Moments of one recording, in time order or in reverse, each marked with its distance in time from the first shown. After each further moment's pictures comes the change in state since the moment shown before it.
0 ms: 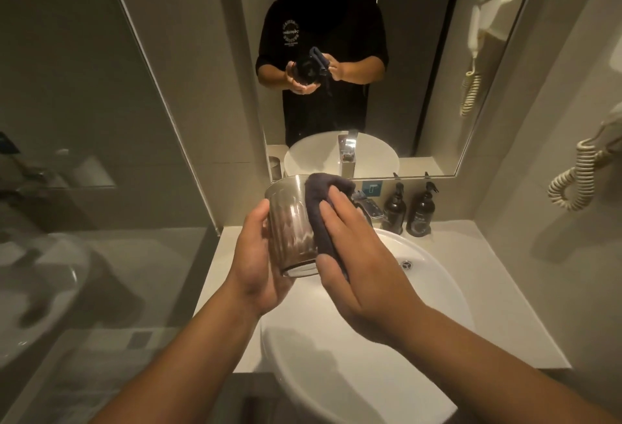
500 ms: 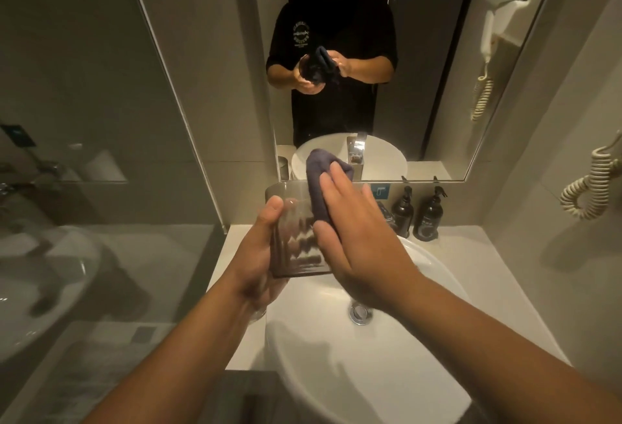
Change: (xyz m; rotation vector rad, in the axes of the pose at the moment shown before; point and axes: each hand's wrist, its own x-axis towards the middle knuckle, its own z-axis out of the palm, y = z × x) left_hand -0.008 0.009 -0.007 0.138 -0.075 0.059; right_hand 0.036 -0.006 -0.005 -0.077 -0.047 0.011
